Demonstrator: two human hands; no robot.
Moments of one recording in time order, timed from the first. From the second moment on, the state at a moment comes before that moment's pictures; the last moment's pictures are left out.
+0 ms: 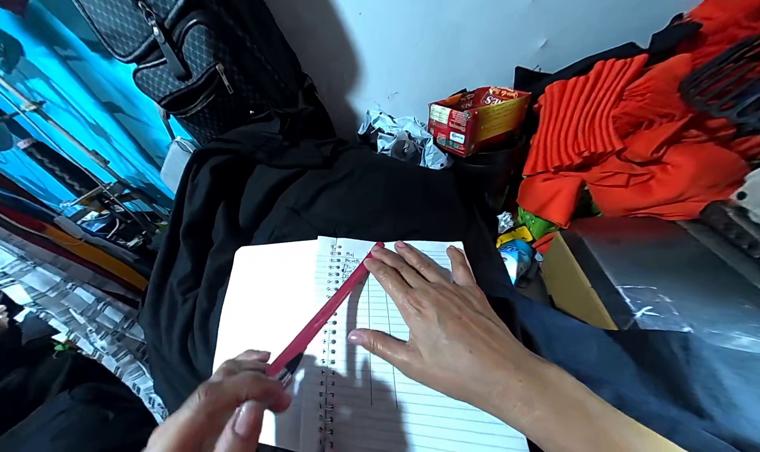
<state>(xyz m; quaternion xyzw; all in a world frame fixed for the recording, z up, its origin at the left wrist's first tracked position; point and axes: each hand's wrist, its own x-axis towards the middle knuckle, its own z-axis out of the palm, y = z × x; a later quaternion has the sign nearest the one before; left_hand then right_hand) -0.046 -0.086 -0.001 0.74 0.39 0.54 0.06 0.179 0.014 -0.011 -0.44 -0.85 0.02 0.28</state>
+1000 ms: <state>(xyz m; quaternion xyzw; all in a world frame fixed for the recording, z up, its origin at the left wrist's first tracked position) 0.010 0.073 0.031 0.76 0.39 0.51 0.11 0.183 0.017 -0.019 -0.43 -0.86 -0.01 0.28</state>
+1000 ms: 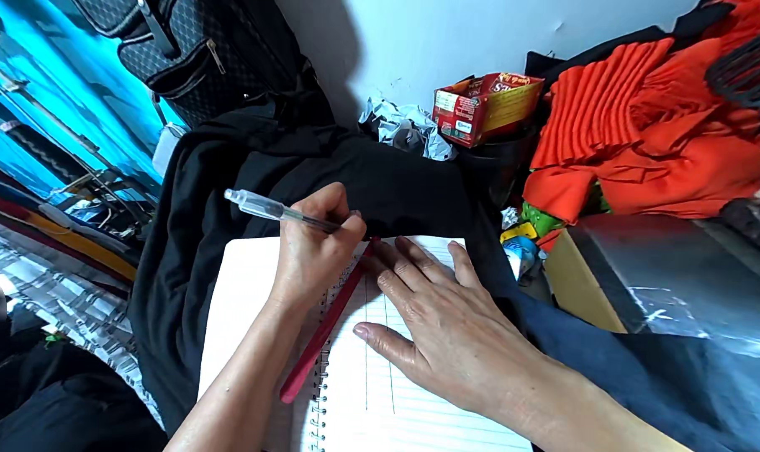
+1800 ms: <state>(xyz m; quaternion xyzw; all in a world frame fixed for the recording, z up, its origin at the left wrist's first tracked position) 0.011 0.072 0.030 0.76 0.39 0.51 0.10 0.184 0.016 -0.017 -0.43 -0.86 0.00 0.26</state>
